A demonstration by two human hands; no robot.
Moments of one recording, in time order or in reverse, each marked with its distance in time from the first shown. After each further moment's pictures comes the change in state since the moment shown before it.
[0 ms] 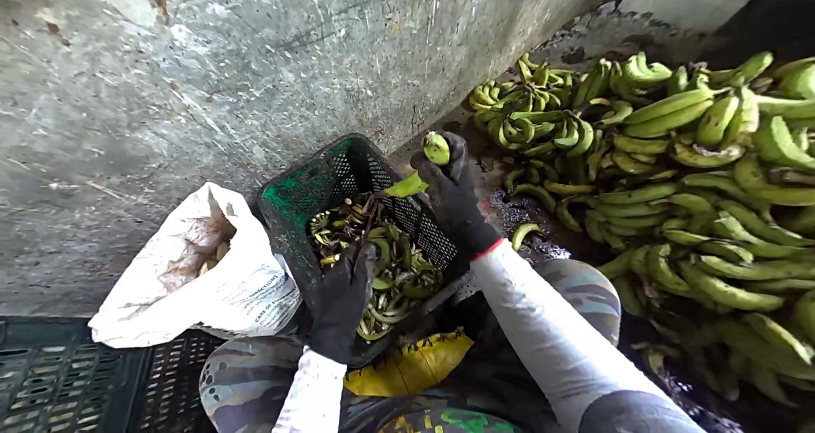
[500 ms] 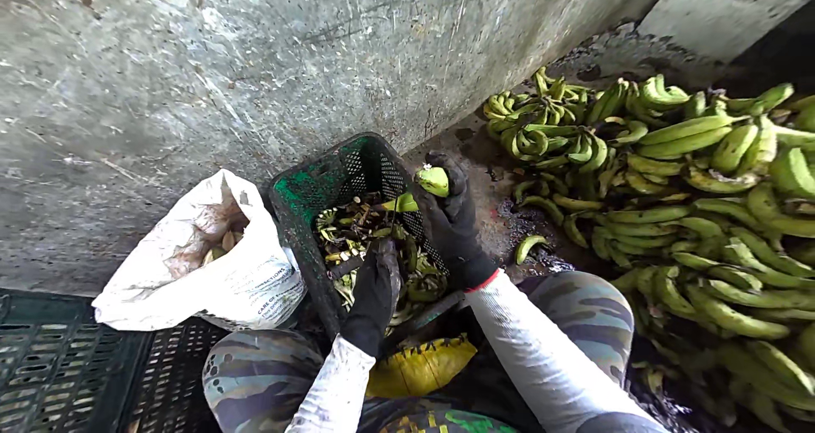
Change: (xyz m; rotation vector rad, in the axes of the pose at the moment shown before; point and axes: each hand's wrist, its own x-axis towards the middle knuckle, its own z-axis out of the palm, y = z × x) left_hand -0.017 0.028 0.017 -0.366 0.103 0.015; right_hand -0.041 0.001 0.029 -0.264 -0.084 -0.330
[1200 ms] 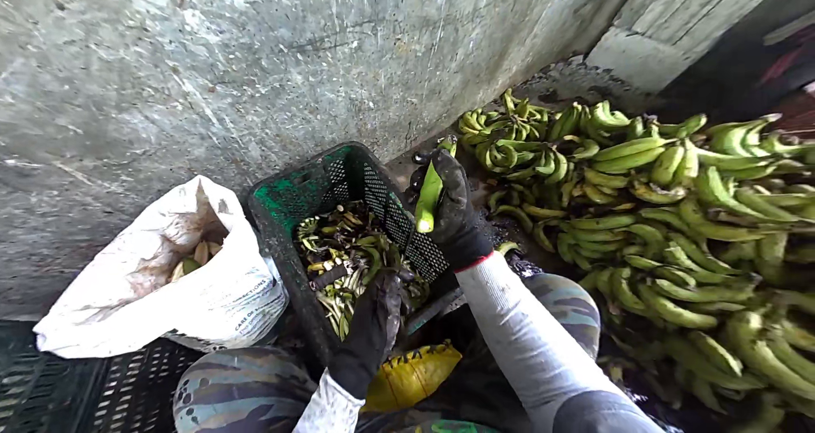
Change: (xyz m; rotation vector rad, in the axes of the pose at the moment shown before) left_hand -0.013 -0.029 0.002 -0.422 -0.302 0.140; right_hand 0.044 0.005 -0.006 0.724 0.074 0.511
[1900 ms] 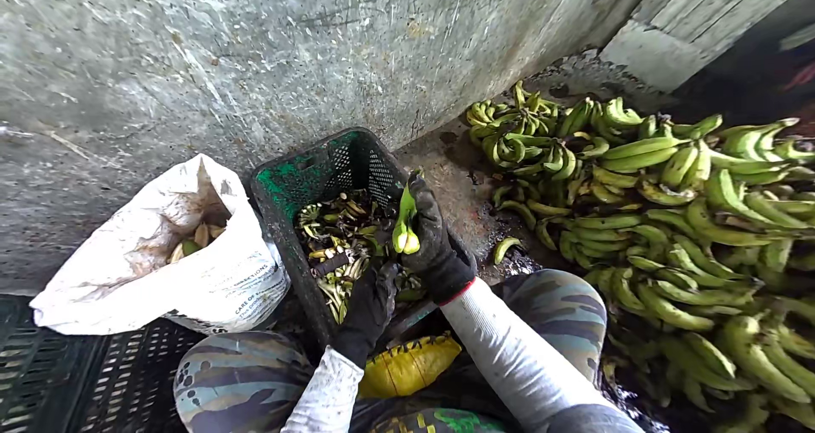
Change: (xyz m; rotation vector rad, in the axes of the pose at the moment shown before) left_hand 0.008 -0.020 -0.010 0.388 0.156 -0.047; right_hand -0.055 0.038 0.027 0.124 -0.042 0.275
